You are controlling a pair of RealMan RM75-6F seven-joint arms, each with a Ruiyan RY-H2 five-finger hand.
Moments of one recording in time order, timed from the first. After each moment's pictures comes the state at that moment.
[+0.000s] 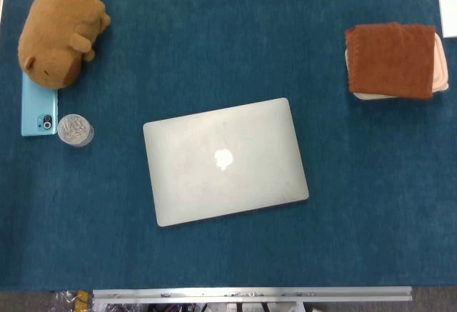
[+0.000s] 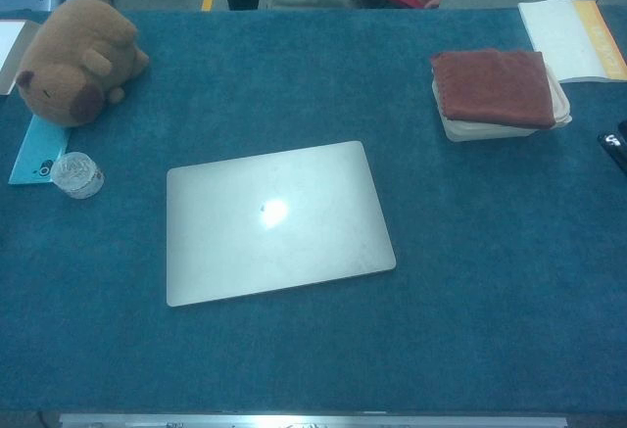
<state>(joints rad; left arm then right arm) -0.08 -1.06 -0.02 -1.68 1.53 1.50 0.17 0.05 -1.09 0.05 -1.60 -1.53 1.52 -0.03</state>
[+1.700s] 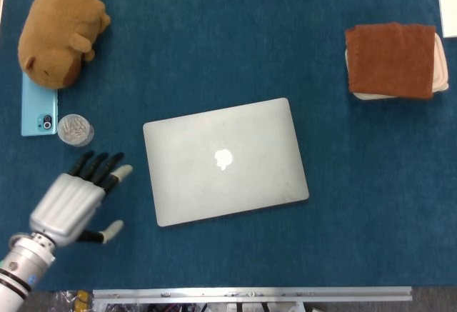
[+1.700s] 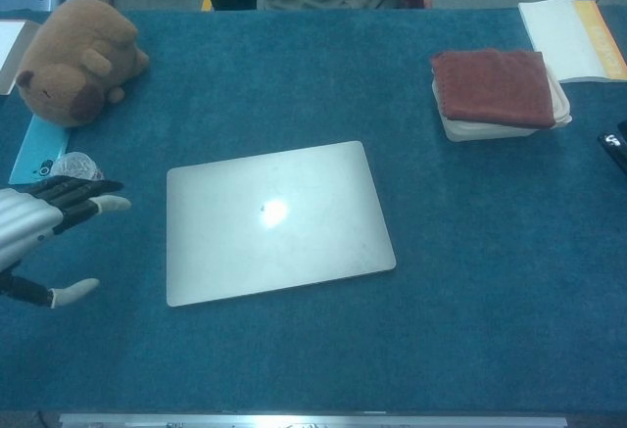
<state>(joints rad) -0.24 -1.13 0.15 -1.91 1.58 1.06 0.41 0.17 -1.10 0.12 -1.59 -1.52 1.43 0.00</state>
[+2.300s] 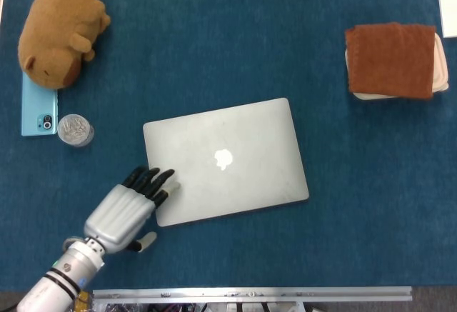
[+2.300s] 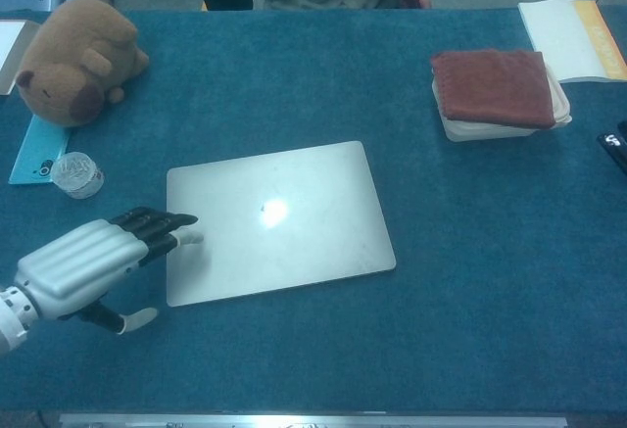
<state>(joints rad) -0.28 -1.36 0.14 -1.85 1.54 1.00 0.53 0.17 -1.10 0.11 -1.55 -1.50 1.44 0.05</state>
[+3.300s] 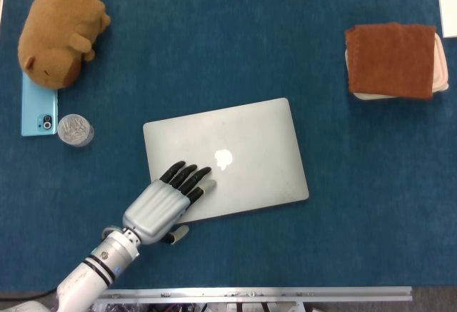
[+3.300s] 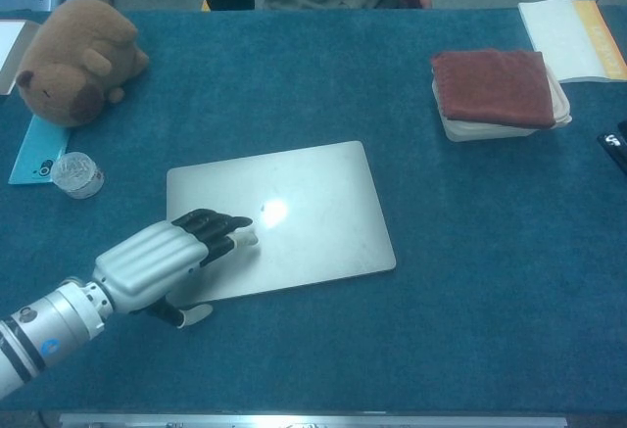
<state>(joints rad) -0.35 -1.57 0.12 -1.68 1.54 0.98 0.48 0.14 -1.07 0.11 -1.55 -1.49 1.47 0.10</state>
